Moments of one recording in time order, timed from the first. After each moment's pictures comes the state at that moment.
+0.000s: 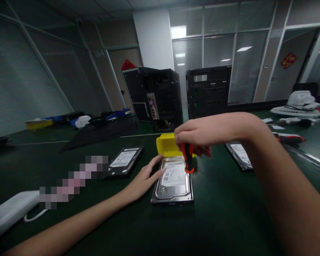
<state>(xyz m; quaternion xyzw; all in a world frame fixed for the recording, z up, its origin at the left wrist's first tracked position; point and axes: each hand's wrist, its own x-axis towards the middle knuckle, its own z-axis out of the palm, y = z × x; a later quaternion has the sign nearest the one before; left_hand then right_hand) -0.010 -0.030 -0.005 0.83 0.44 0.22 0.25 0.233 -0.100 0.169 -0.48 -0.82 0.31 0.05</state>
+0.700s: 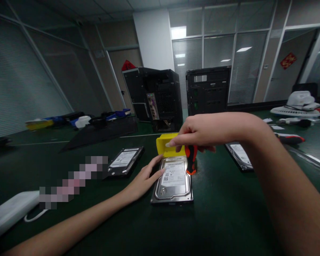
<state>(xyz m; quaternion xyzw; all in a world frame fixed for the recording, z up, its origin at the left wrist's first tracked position) -0.011 -0.029 -0.007 0.83 0.44 0.22 0.25 0.231 -0.101 0.172 -0.49 -0.84 0.23 0.02</state>
